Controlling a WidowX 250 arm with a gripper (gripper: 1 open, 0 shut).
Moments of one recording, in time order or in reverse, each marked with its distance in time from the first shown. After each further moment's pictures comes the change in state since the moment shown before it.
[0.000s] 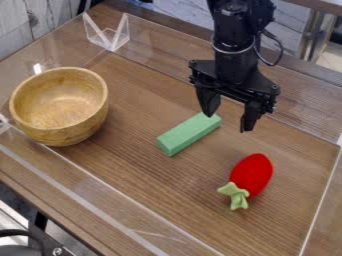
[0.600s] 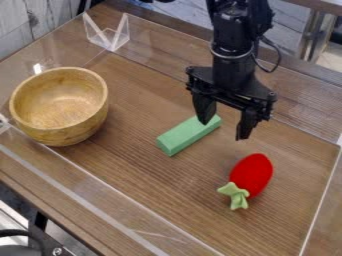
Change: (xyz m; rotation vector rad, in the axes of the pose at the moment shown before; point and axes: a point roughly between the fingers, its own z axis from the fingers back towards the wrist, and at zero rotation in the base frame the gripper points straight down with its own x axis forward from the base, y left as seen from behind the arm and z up) arm -0.010 0.000 -0.003 0.004 0.068 0.008
